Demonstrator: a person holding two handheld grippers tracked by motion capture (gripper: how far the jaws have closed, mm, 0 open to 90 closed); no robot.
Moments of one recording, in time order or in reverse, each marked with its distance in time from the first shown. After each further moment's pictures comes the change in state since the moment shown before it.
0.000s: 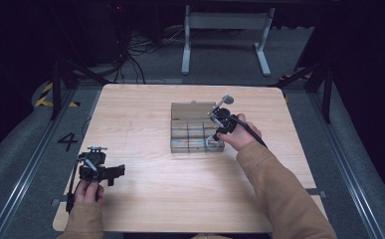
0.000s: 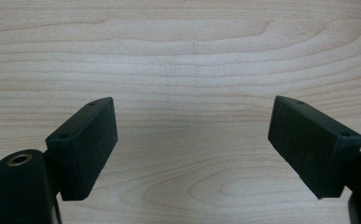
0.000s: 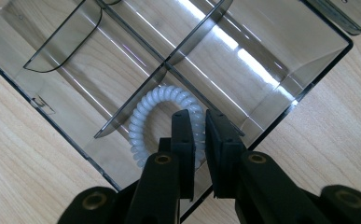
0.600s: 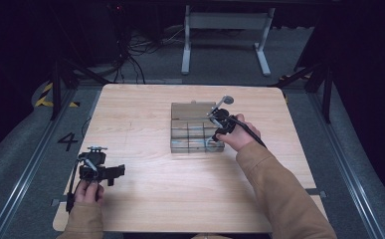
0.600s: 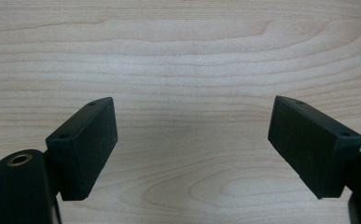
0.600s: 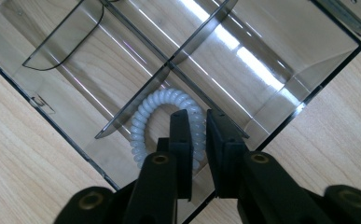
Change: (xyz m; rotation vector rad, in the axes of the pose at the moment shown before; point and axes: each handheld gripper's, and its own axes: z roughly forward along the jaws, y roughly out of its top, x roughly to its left) left arm 0.000 0.000 0.000 0.001 -0.002 -0.002; right arm 0.002 0.001 0.002 0.002 -0.001 -0.015
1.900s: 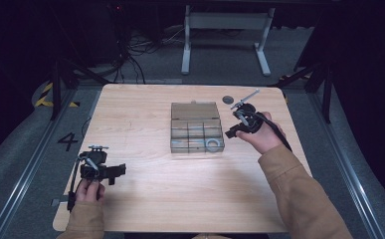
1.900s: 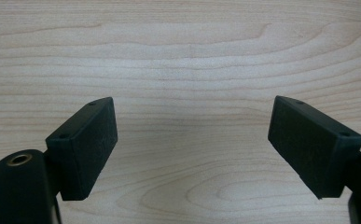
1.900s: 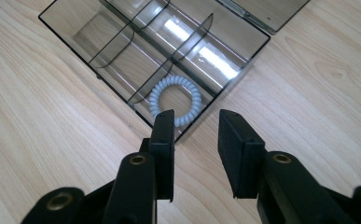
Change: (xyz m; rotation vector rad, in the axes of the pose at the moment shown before) left arm -0.003 0.002 0.001 -0.003 -0.002 0.003; right arm -0.009 -0.049 -0.077 -0.199 0.038 0.042
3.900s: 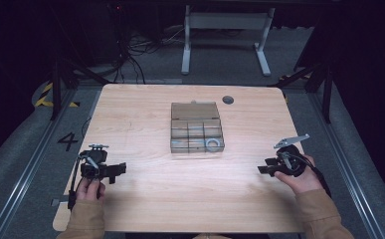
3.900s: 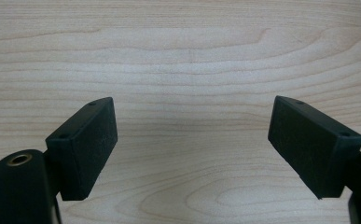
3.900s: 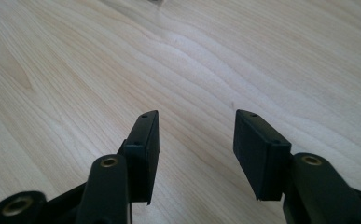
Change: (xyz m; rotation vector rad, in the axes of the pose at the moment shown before) left arm 0.000 0.003 0.001 -0.001 -0.001 -0.002; right arm -0.010 -0.160 -0.020 -0.108 -0.007 0.101
